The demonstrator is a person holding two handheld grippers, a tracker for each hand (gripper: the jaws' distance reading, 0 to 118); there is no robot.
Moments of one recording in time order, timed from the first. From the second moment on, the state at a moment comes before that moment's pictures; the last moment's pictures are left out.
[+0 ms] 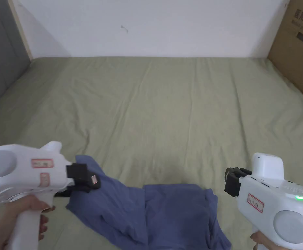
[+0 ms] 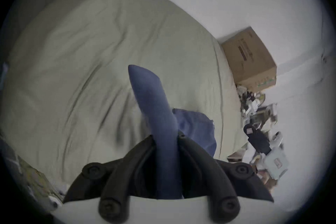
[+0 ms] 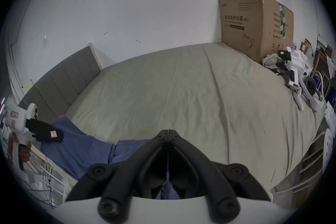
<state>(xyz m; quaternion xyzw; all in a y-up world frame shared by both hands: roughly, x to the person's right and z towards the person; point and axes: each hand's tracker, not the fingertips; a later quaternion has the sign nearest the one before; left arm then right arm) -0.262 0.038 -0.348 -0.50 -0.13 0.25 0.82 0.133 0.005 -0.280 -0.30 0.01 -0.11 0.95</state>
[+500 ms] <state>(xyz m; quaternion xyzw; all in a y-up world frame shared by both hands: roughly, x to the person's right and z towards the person) -0.009 -0.036 -0.382 -0.58 -0.27 0.12 0.76 0.215 -0.009 -0.249 -0.30 -0.07 -0.17 0.94</state>
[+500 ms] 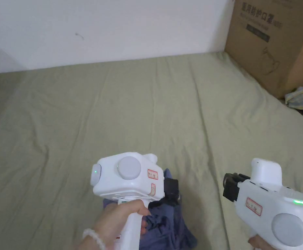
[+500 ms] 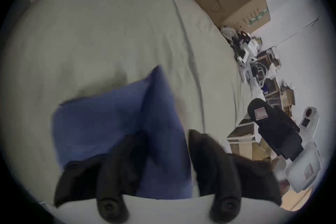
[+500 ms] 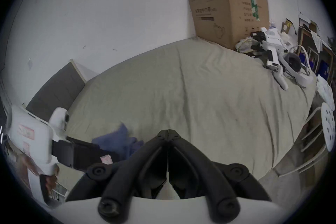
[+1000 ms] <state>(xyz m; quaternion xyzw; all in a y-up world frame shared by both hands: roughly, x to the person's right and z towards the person) -0.072 -0.021 -0.384 -0.54 -0.23 0.15 0.79 0.232 -0.024 -0.252 -0.32 -0.08 -0.19 0.93</state>
